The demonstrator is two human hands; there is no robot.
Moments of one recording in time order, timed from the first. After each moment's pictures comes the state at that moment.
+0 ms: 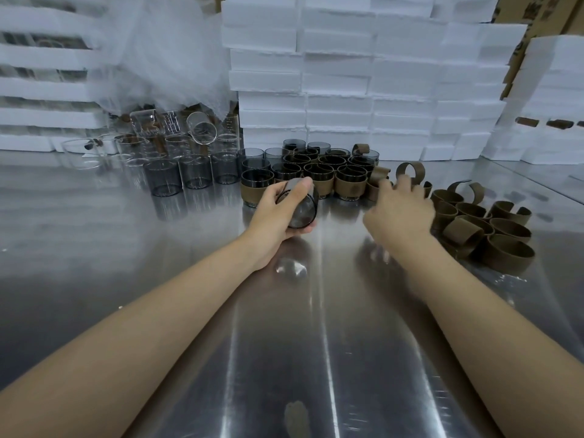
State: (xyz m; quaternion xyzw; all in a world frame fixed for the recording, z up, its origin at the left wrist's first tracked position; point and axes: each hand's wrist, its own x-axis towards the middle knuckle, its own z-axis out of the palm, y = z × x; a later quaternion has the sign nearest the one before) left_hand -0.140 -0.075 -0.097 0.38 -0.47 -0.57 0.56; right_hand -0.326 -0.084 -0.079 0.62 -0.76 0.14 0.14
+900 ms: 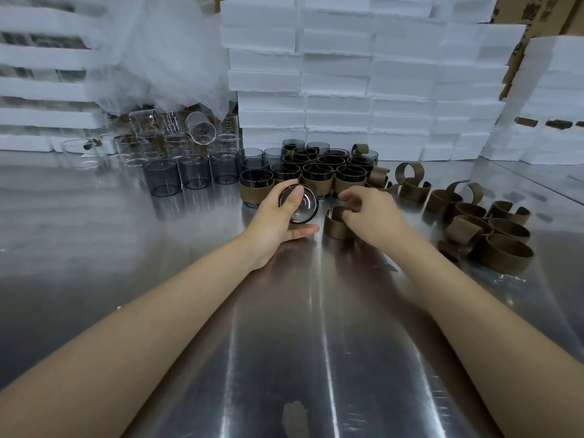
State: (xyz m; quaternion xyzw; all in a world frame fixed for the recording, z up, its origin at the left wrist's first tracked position) left_hand -0.138 -0.077 -0.099 0.37 -0.48 -0.58 0.54; right_hand -0.314 -0.087 -0.082 0.70 -0.64 0.30 -0.09
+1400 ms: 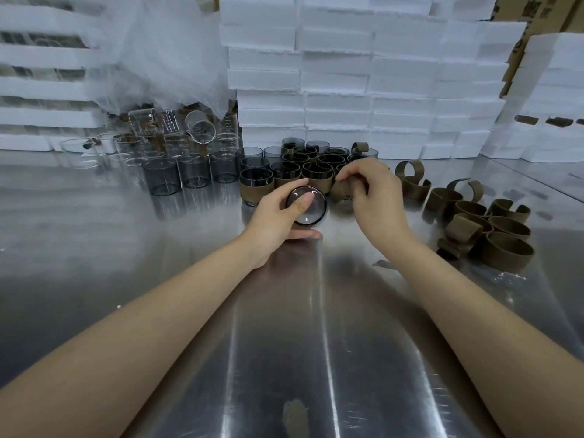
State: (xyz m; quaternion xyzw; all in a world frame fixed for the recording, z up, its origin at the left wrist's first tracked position) left_hand -0.139 -0.078 -0.103 0.37 -0.53 -0.54 0.54; right_hand -0.302 -0.075 -0.074 0.70 -0.47 0.53 -0.01
